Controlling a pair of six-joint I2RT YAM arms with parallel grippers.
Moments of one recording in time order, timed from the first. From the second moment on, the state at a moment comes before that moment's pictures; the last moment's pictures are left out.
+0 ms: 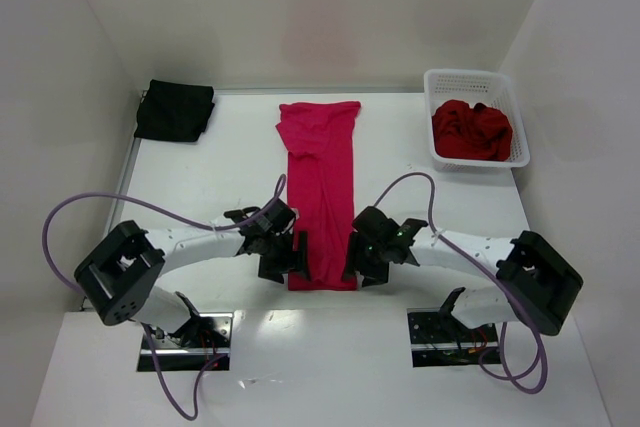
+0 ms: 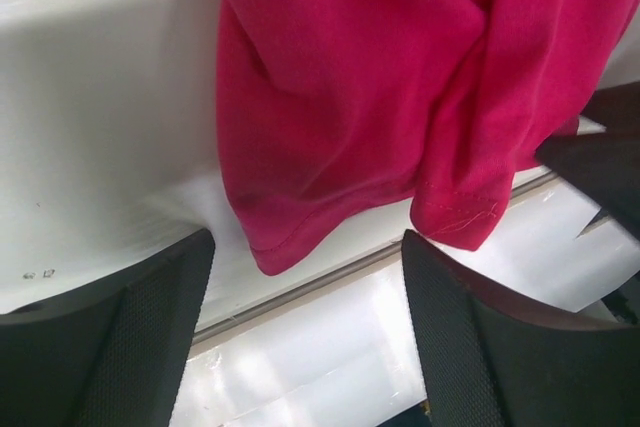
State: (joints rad) left arm -0.78 1.45 0.70 -0.45 0.29 -0.82; right arm 0.84 1.31 0.59 -0.46 -0.14 1.05
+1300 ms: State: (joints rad) left arm -0.81 1.34 0.67 -0.48 0.25 -0.87; right arm 0.88 1.25 0.56 -0.39 -0.15 1.12
